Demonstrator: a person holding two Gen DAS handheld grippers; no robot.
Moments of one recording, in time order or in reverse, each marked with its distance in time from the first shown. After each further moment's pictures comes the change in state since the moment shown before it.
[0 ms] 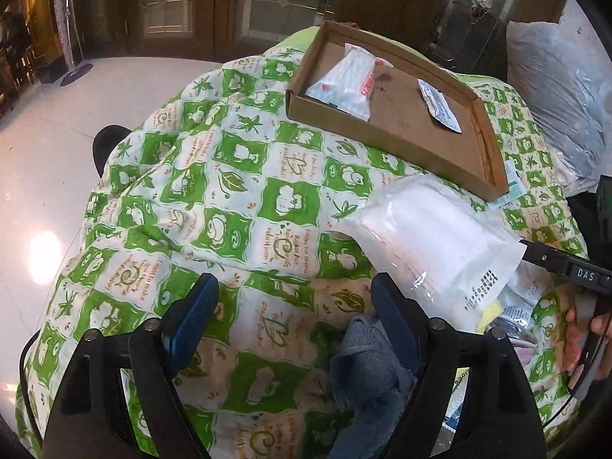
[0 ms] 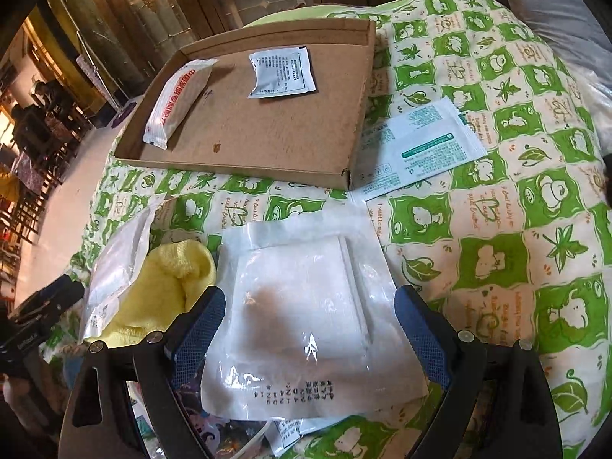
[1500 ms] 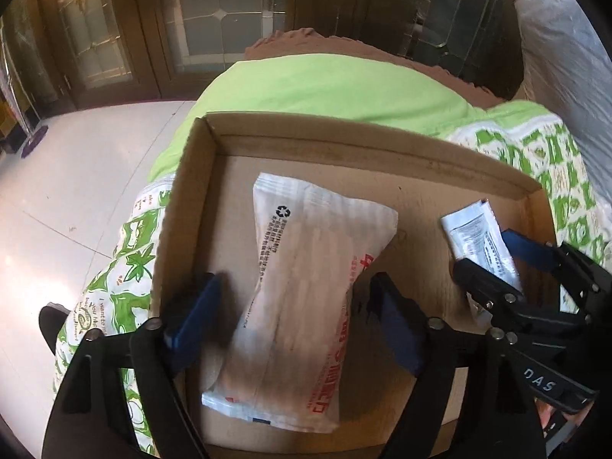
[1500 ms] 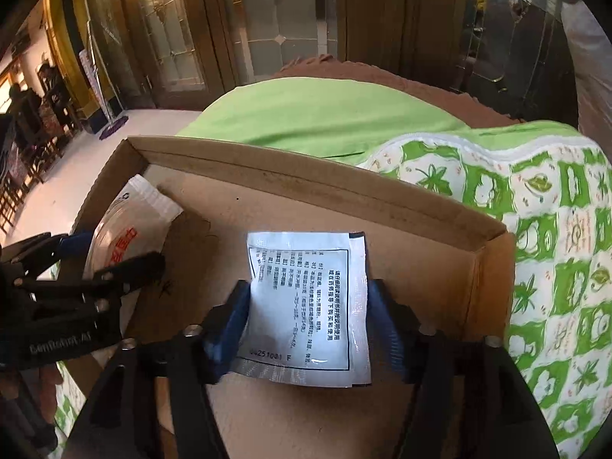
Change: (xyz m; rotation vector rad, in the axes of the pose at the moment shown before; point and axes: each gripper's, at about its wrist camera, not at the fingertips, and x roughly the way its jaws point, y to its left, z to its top) left arm 0.147 -0.087 0.223 0.205 0.025 0.018; right arm 0.108 0.063 0.200 -0.131 -0.159 -0.093
